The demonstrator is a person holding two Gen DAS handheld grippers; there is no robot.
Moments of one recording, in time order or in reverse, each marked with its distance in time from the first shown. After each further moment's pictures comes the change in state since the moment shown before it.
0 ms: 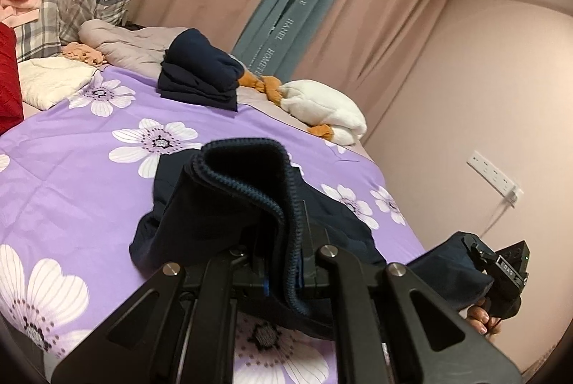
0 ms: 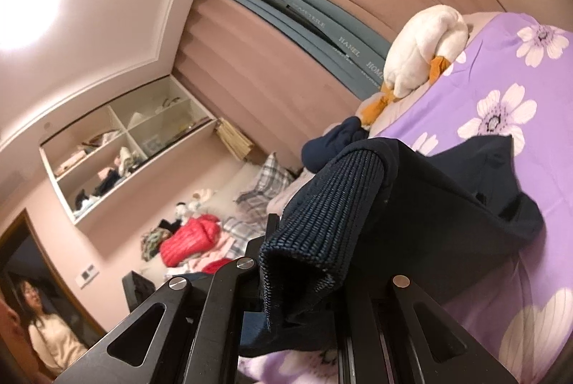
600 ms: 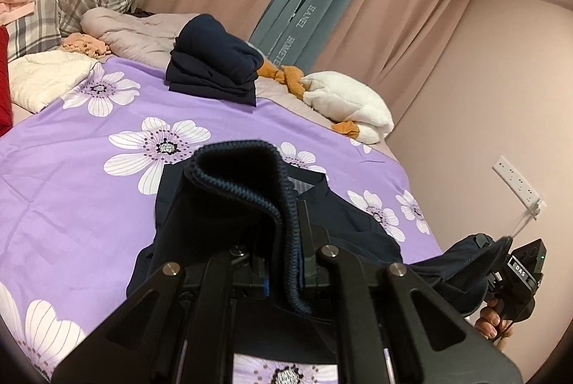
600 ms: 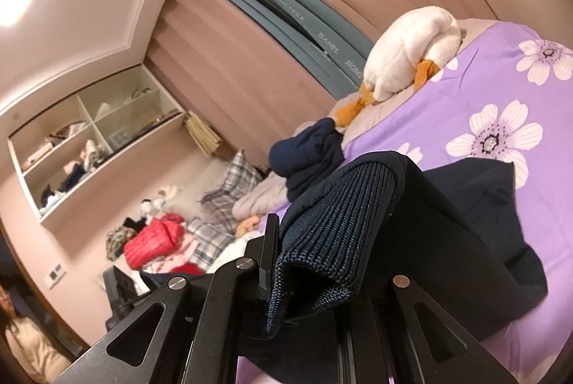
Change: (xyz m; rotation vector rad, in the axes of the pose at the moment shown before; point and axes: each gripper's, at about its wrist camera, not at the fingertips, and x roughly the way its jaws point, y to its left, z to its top) left arm 0.074 0.019 0.035 -0.022 0.064 0.071; right arm 0.047 -0.010 0.026 -0.035 0.035 -0.130
